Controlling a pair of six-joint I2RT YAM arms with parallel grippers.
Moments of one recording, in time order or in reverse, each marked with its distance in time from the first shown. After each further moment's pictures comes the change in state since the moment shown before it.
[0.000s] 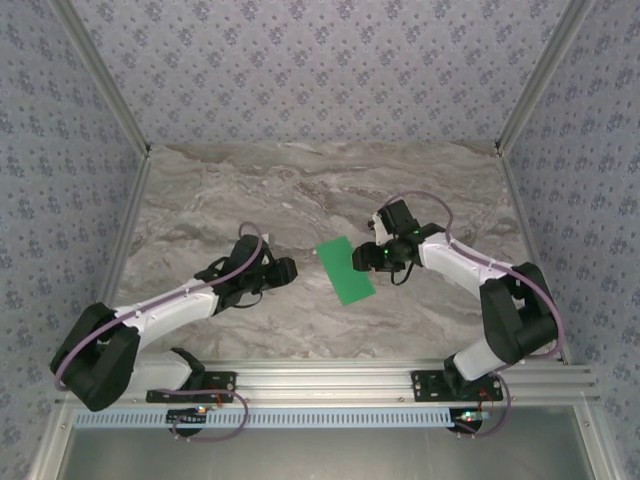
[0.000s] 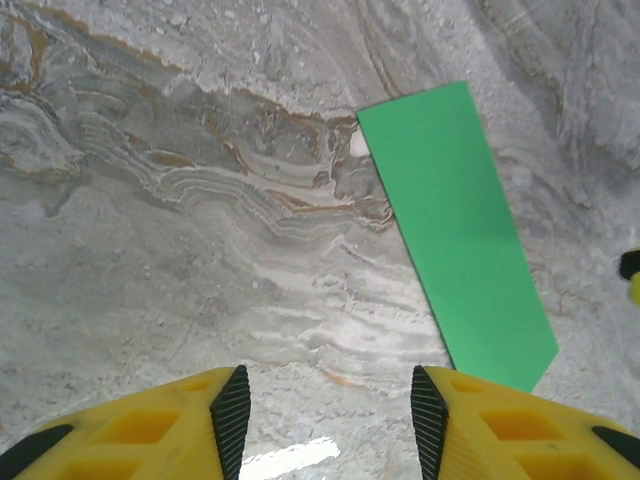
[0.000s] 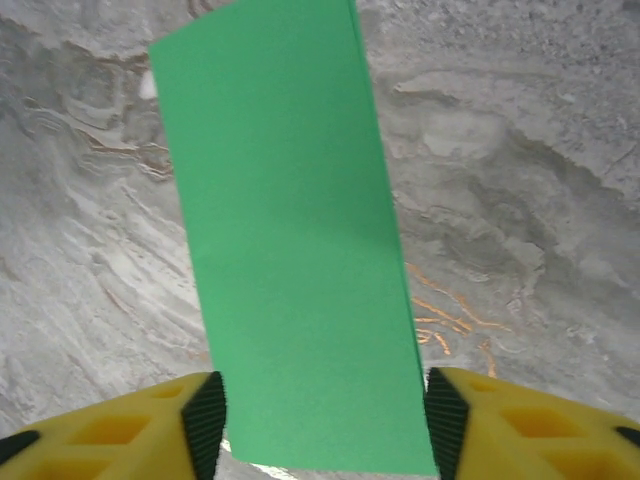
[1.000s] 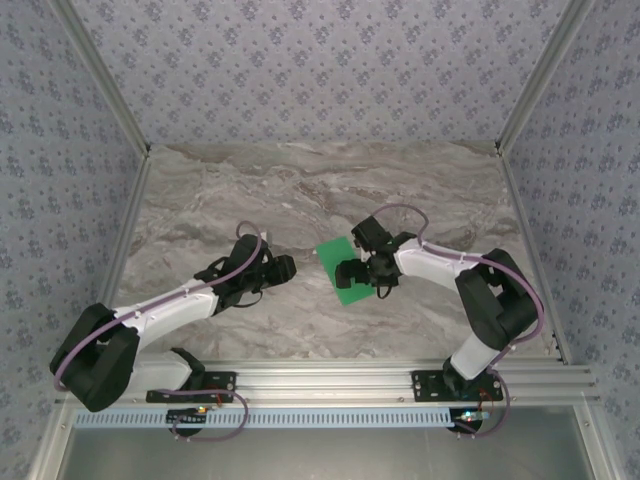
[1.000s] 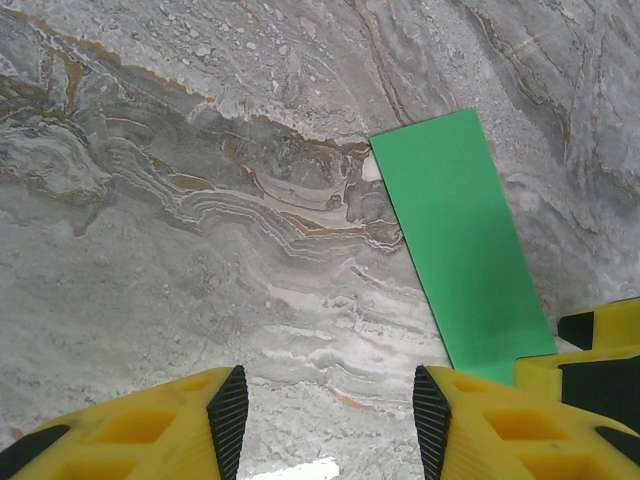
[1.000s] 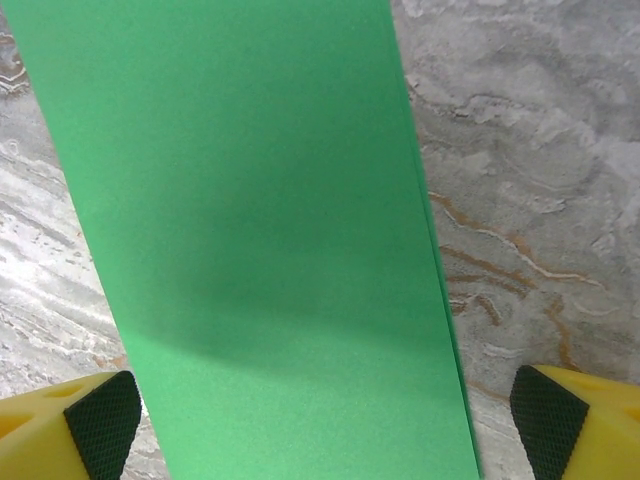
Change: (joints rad) left arm -0.002 -0.002 0.000 0.003 -0.045 -0.010; right arm 0.172 0.105 -0.002 -0.017 0.175 0.123
